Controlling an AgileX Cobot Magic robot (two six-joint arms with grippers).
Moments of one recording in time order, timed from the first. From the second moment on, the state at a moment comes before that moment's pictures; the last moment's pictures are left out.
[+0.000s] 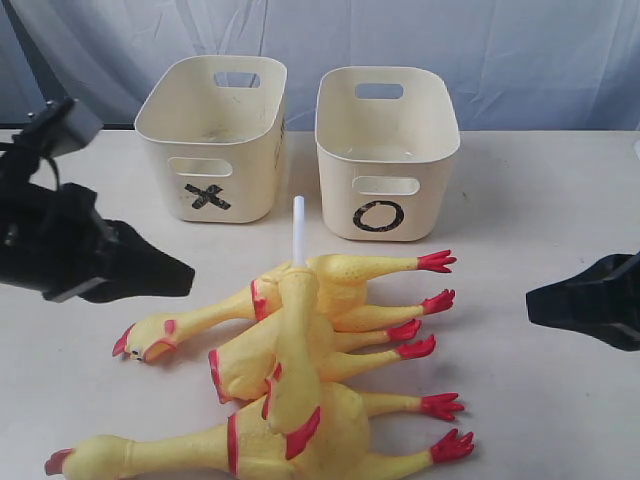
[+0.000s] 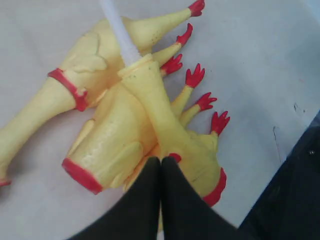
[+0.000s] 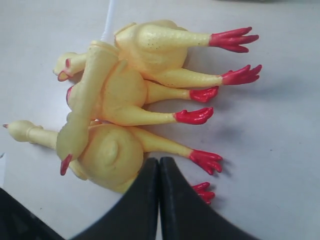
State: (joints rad) left arm -0.22 1.24 -0.74 -0.99 0.89 0.82; right arm 0.06 0.91 -0.57 0.81 0.89 -0.62
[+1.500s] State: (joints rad) left arm -0.47 1.55 -0.81 -1.18 0.59 0.84; right arm 0.06 0.91 -0.57 0.83 0.89 -0.63
